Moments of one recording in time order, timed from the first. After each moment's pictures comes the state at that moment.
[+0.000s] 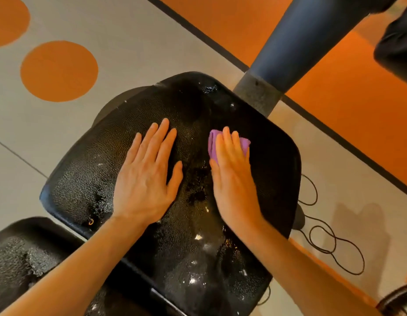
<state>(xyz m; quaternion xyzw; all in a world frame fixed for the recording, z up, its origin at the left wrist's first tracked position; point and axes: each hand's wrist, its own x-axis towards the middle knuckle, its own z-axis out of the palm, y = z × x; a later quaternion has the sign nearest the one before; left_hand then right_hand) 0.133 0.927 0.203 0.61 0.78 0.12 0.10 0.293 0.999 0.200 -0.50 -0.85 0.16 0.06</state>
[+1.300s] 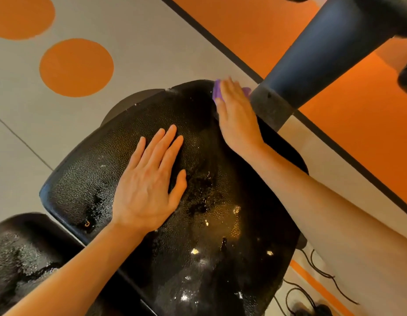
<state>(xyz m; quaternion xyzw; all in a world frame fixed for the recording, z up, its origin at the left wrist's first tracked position) 0.136 0.930 0.205 0.60 0.78 0.11 0.10 0.231 1.135 0.192 -0.44 -0.87 0.21 0.09</state>
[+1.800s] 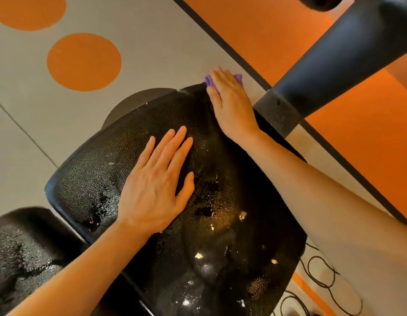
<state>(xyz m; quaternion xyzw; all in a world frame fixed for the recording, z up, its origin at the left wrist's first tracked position) 0.135 0.929 0.205 0.60 0.78 0.12 0.11 0.197 1.150 0.192 -0.38 -0.90 0.21 0.08</state>
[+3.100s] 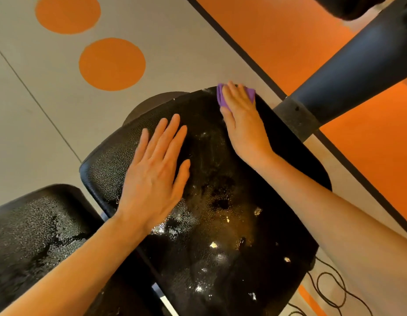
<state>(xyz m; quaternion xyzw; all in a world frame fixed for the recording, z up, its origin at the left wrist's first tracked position) 0.122 0.900 0.213 0.54 0.82 0.16 0.08 0.208 1.108 0.193 -0.33 -0.91 0.24 0.09</state>
